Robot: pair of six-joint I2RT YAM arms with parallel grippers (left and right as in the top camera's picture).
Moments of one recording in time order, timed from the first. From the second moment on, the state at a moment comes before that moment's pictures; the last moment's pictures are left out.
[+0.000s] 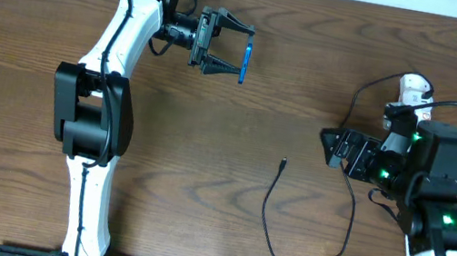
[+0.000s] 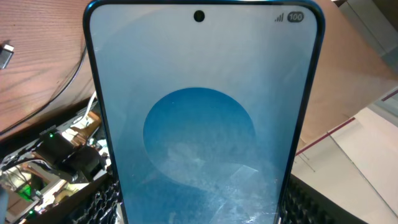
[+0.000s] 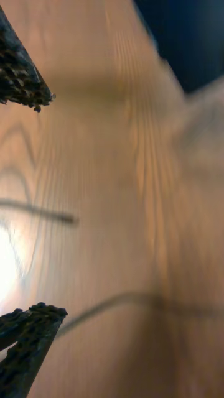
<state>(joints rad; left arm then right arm) -0.11 2.34 2.07 -1.29 1.46 -0.74 0.09 1.03 0.95 -0.75 -0.32 0.37</state>
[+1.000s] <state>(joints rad) -0.11 2.34 2.07 -1.29 1.46 -0.74 0.44 1.49 1.63 -1.07 -0.07 0.44</state>
